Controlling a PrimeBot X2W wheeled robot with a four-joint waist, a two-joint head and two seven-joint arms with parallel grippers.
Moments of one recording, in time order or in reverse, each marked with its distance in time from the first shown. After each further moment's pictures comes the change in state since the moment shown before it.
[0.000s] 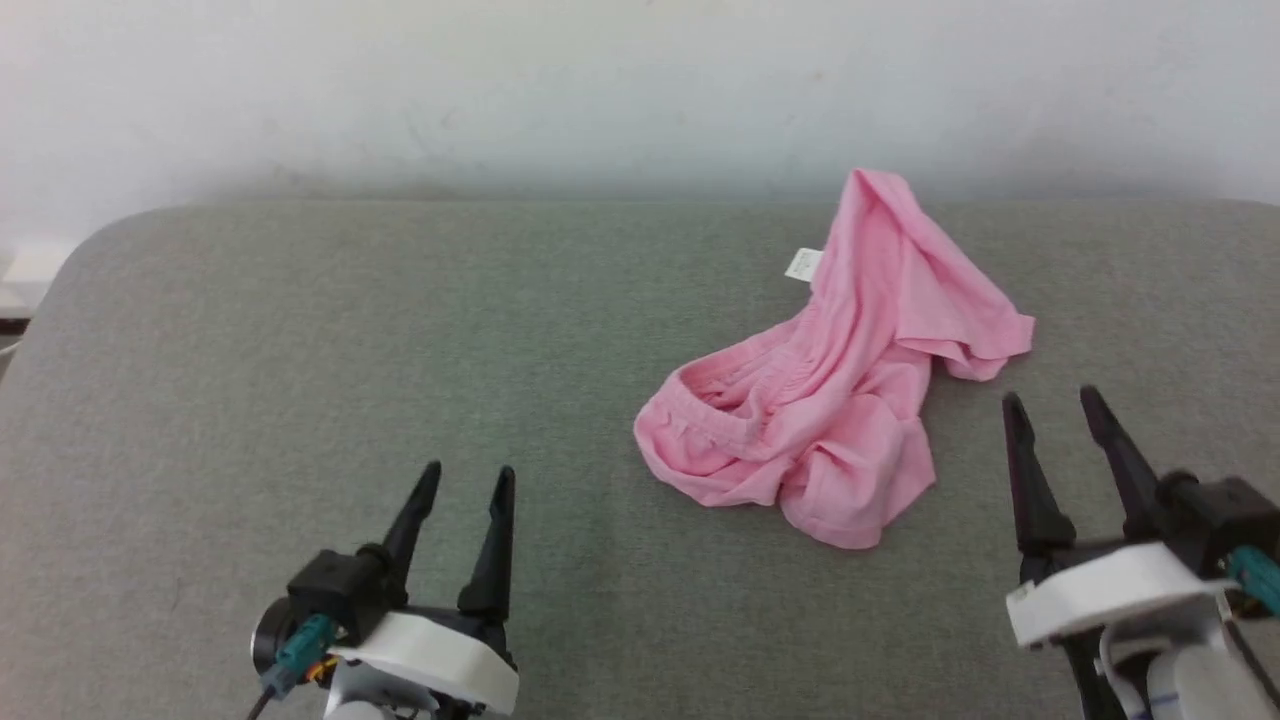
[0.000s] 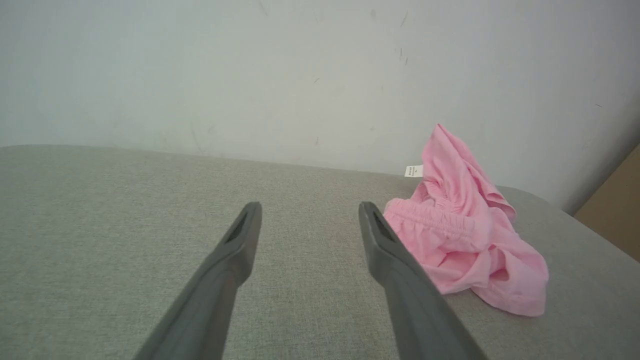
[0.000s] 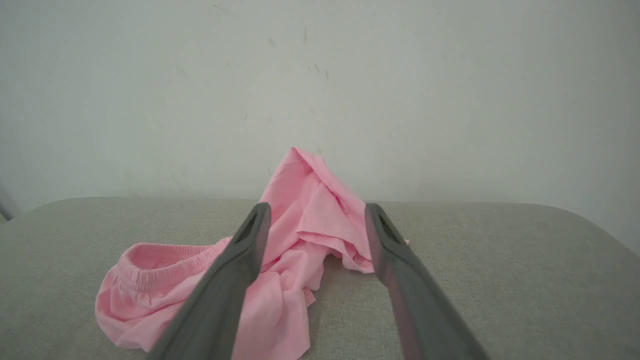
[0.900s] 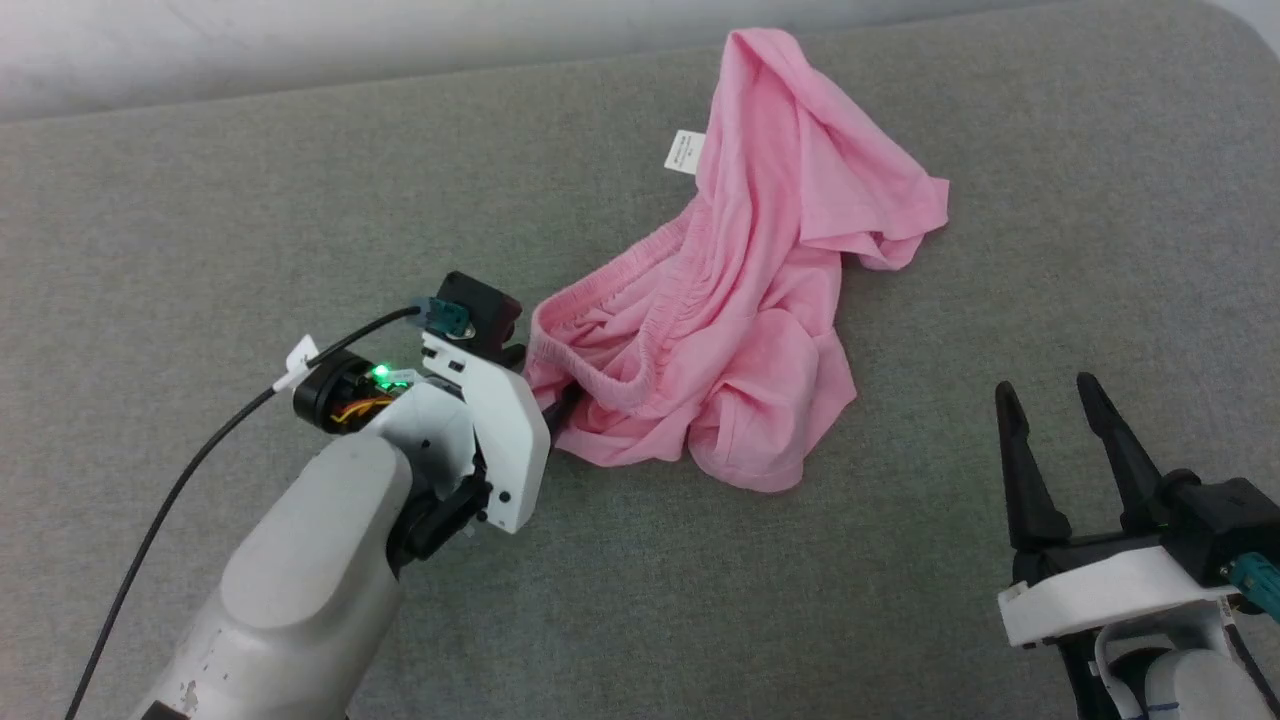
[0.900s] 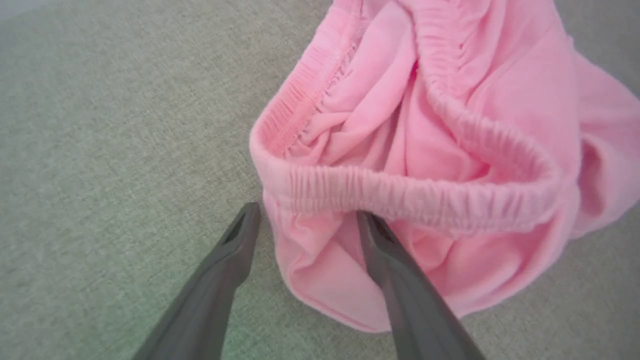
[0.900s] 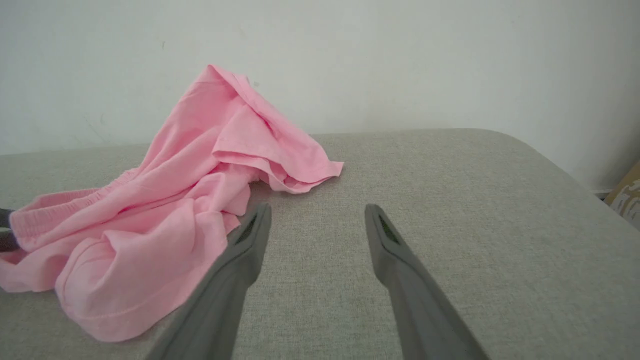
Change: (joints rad) left arm -0.553 0.265 -0.448 0.181 -0.267 0.000 0.679; right arm 0.049 0.044 -0.005 -0.134 -0.040 -0.001 0.042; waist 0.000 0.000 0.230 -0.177
